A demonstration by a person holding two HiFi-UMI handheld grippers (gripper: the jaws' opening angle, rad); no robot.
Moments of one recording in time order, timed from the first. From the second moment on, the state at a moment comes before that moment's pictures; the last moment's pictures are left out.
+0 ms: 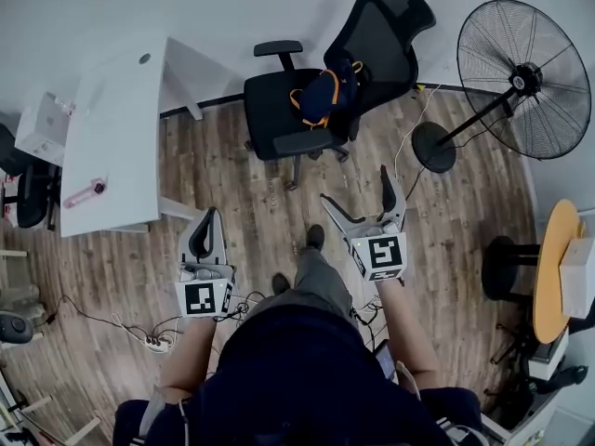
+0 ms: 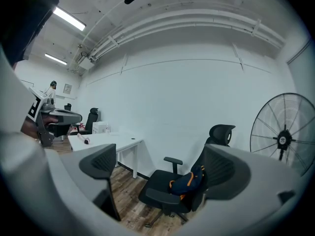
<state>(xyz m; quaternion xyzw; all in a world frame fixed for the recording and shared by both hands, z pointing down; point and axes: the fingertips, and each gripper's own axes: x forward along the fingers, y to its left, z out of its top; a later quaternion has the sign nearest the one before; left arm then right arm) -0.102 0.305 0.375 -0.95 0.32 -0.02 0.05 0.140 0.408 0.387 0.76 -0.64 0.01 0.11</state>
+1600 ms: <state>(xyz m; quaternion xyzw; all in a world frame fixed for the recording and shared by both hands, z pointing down) 0.131 0.004 0.403 -0.95 0.29 -0.08 0.06 0.548 0.086 0.614 0.85 -0.44 0.25 0.14</state>
